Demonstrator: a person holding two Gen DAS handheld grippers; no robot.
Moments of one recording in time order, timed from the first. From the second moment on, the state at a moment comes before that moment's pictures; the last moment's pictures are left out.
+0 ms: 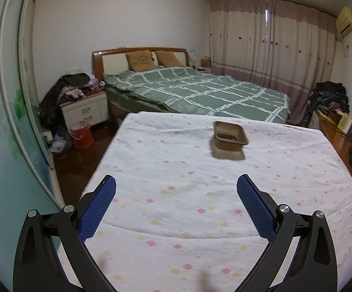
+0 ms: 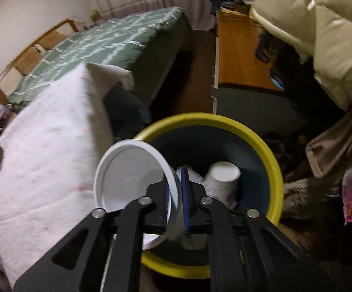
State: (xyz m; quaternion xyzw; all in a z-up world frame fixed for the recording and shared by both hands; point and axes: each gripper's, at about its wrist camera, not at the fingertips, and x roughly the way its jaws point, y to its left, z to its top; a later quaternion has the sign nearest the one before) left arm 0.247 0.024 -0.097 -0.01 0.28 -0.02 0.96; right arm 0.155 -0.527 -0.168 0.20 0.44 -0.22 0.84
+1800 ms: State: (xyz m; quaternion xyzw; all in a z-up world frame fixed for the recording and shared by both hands) left arm 0.338 -0.259 -0.061 0.17 0.40 -0.24 0.87; right arm 0.056 -0.518 -0.111 0.20 0.34 -0.20 0.90
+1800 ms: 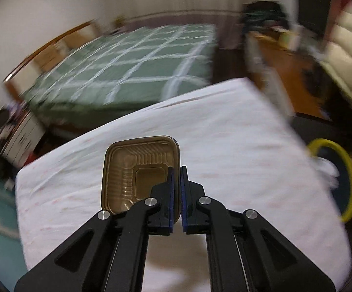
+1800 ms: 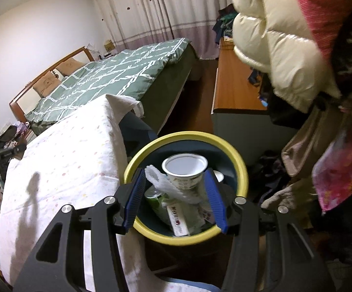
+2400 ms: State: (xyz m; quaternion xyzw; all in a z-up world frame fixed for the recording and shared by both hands) left arm 0.166 -0.521 -0.115 0.27 0.43 -0.46 0.73; right arm -0.041 -0.536 -0.103 0.18 0.32 -0.24 0.90
